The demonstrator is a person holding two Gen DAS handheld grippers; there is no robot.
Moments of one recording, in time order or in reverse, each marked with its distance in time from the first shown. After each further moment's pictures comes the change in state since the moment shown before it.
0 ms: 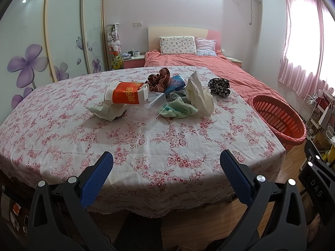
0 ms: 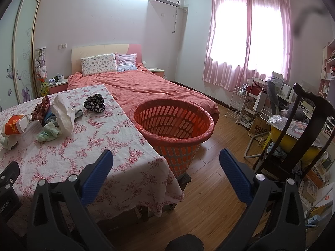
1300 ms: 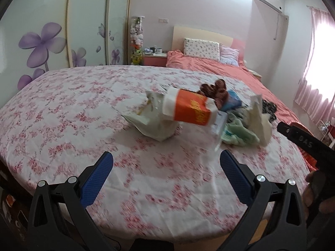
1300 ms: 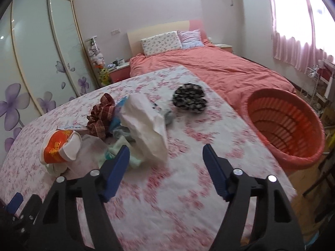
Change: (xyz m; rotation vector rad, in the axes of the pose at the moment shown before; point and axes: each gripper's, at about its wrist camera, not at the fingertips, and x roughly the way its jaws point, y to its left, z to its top) left arm 0.058 0.106 0.030 -0.163 -0.004 0.063; right arm 0.110 0.163 0.055 -0.007 0.196 0.525
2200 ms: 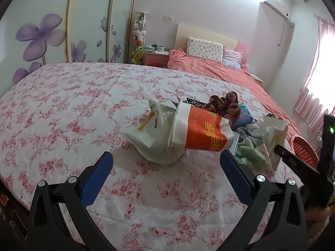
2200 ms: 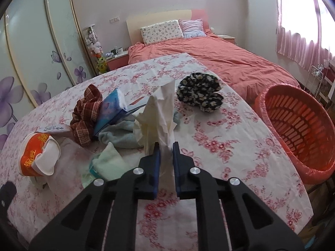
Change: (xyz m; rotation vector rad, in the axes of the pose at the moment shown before) left arm 0.033 0.015 0.031 -0.056 0.022 -0.032; right arm 0.047 -0.010 0.009 -0.010 0.067 -0.038
